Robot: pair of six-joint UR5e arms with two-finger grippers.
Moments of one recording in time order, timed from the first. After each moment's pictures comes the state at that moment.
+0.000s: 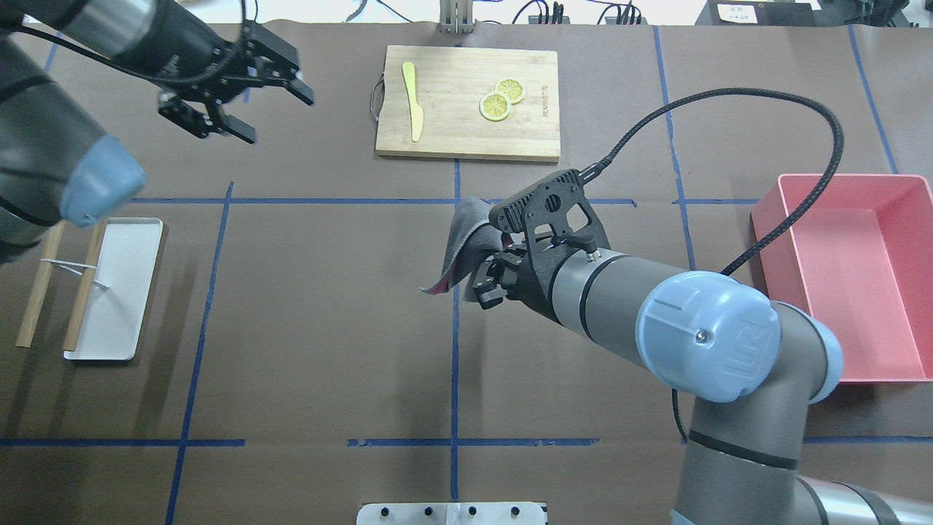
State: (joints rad) left arm -1.05 -2.11 -1.77 -1.97 -2.46 -1.39; right arm 0.37 -1.12 2.13 -1.34 1.39 0.77
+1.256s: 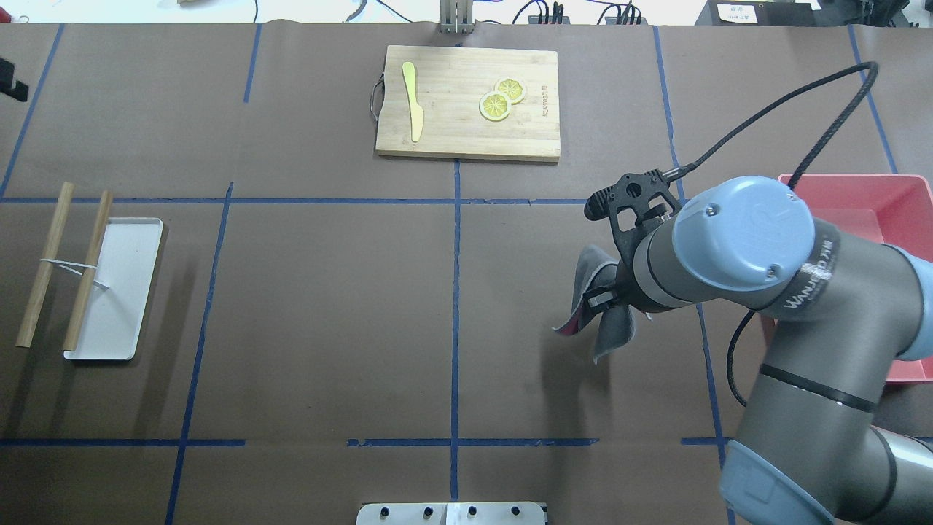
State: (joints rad) left arm -1.33 -1.74 -1.89 -1.64 -2.23 -0.49; right arm 0.52 -1.19 2.15 -1.81 1.78 0.85
